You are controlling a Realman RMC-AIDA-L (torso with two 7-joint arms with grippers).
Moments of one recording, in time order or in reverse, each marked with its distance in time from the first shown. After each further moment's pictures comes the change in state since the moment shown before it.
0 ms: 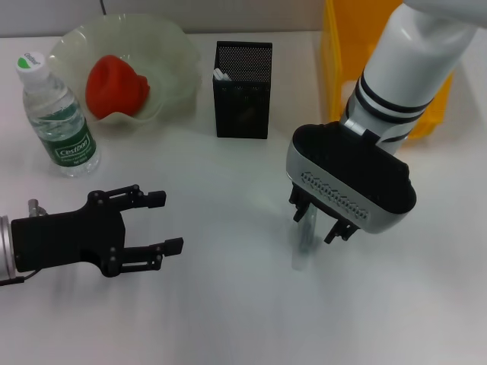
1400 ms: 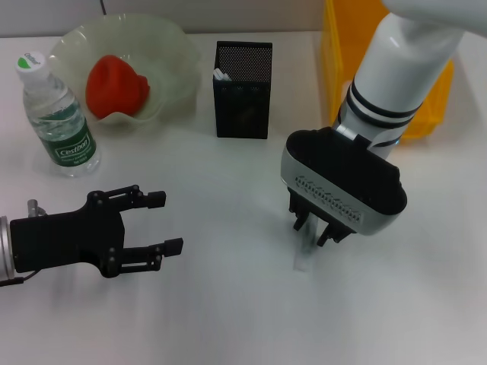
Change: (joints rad) left arm 0.001 0.001 0.000 0.003 -0.002 0.008 -0.007; right arm 0.061 0.000 -0.023 0.143 0.059 0.065 -0.043
